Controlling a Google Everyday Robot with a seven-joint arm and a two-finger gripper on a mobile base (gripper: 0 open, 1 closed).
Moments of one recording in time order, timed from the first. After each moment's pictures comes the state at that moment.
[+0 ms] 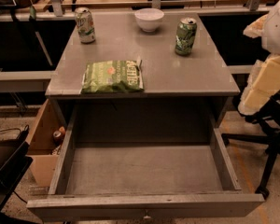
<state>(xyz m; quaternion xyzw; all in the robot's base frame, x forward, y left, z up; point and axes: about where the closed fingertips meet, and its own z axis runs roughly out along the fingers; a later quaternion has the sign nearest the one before) 0.457 -0.216 0.988 -0.58 0.78 -0.04 0.21</state>
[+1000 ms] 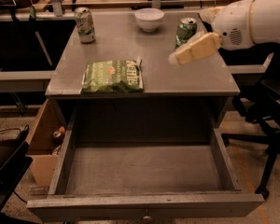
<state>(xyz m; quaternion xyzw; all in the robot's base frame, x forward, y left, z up) 0.584 -0.115 0.999 -0.46 0.71 0.19 0.49</state>
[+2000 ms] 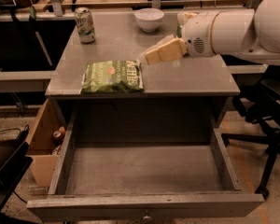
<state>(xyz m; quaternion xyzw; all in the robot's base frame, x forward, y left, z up) 0.609 -0.057 0.988 -0.42 0.70 0.21 0.55</state>
